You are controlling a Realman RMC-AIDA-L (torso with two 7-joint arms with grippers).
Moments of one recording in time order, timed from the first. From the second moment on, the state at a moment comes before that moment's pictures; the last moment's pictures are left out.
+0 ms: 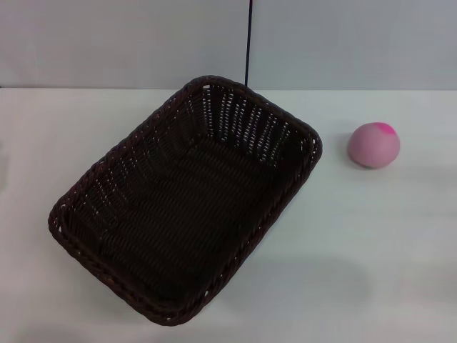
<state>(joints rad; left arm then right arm) -0.24 -2.07 0.24 -0.02 1.01 1.84 -0.60 0.31 2.08 -0.10 -0.04 -1.00 -1.61 0.65</state>
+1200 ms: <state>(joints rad) -0.40 -1.92 0.60 0.84 1.72 1.71 -1.85 0.32 2.08 -0.10 -0.03 -1.00 -1.58 0.65</state>
